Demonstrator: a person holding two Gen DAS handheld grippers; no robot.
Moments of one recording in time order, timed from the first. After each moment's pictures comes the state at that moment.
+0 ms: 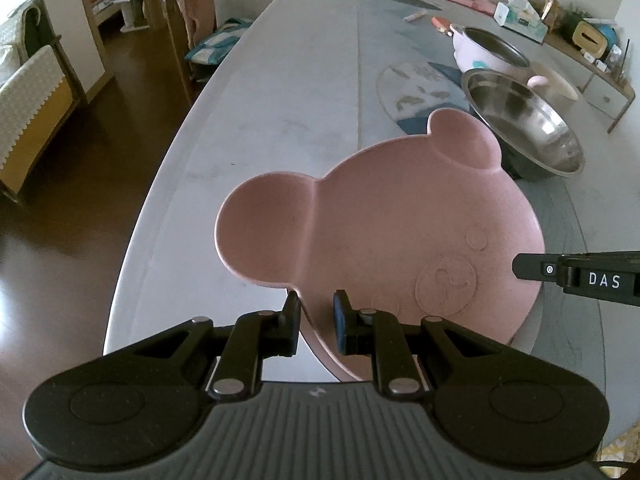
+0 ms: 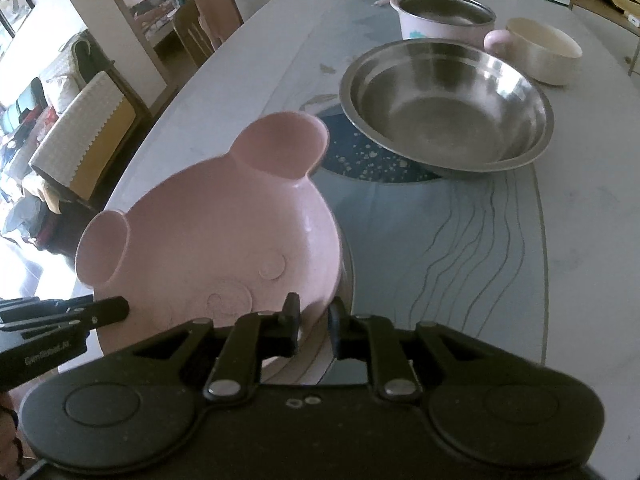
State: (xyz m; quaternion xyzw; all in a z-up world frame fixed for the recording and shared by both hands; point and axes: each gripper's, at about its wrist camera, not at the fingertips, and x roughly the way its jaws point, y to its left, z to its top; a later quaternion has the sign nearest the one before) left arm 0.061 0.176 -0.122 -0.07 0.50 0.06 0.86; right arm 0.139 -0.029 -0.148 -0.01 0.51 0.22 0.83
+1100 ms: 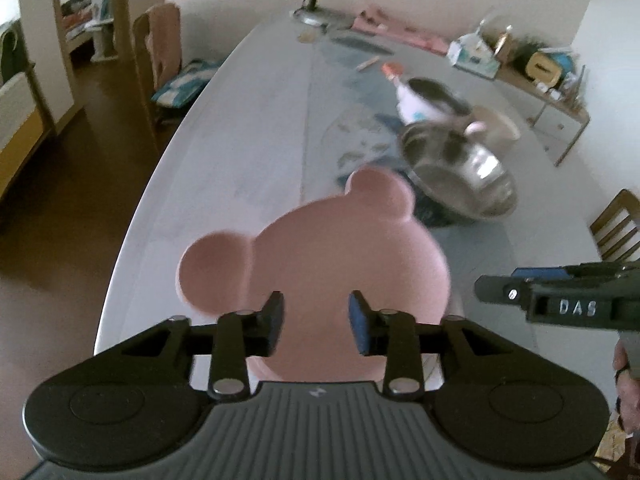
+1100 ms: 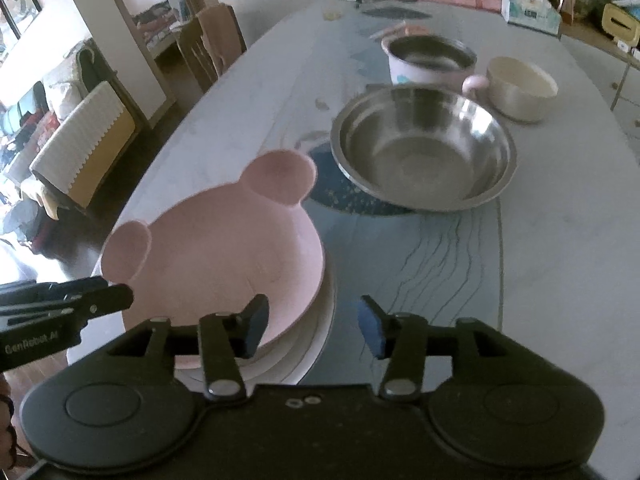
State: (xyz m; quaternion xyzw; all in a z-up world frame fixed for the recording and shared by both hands) left arm 0.056 0.157 -0.066 -0.09 0.45 0.00 0.89; right arm 0.127 -0.046 -0.103 -0.02 0.48 0.21 0.85
